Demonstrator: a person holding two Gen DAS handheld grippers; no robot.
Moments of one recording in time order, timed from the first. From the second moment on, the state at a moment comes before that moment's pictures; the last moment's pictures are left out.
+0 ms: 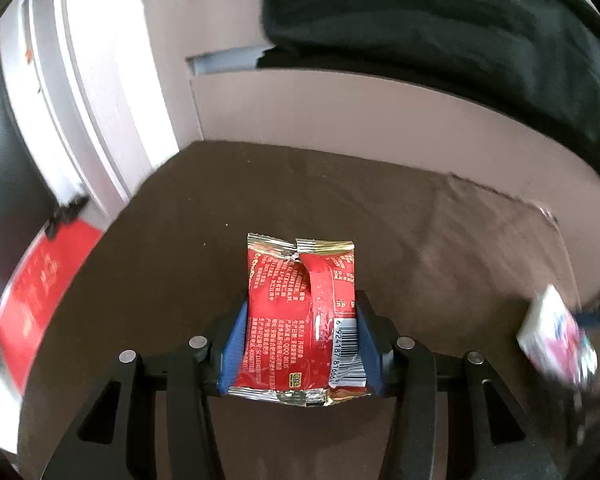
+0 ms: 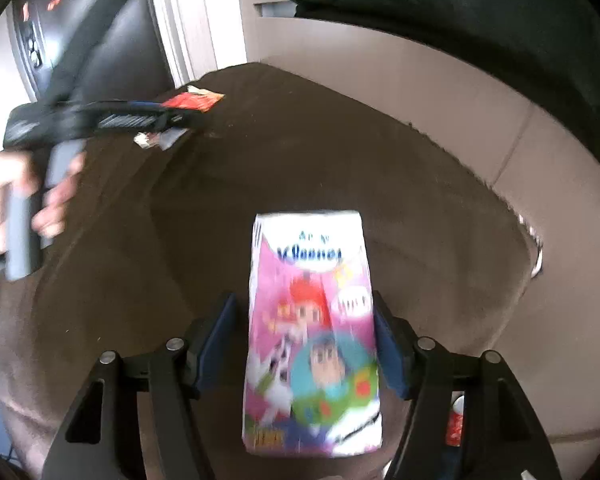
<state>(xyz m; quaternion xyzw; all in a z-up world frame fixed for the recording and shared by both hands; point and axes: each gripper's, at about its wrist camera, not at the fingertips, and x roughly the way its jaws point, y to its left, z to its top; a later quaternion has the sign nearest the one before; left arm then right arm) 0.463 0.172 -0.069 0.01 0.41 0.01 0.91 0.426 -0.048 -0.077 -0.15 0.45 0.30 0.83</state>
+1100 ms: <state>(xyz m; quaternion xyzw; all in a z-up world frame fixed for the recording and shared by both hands) 0.288 -0.083 0.051 -0.02 0.32 -0.22 0.92 0.271 -0.278 0.100 0.01 0.28 0.13 0.95</state>
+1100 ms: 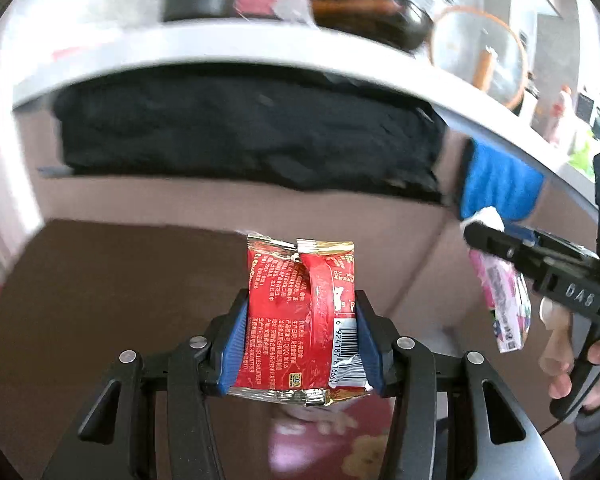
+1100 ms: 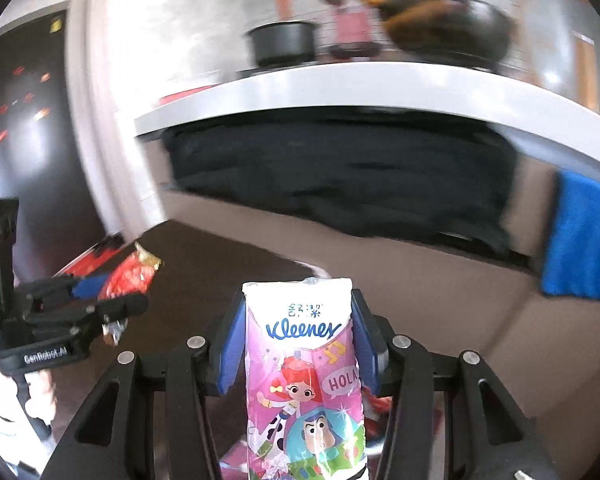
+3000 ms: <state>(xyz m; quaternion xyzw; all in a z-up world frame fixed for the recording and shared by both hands) 0.361 -0.183 -0.138 -0.07 0.50 -0.19 0.84 0.344 -0.404 -0.116 0.15 0.44 0.05 0.88</state>
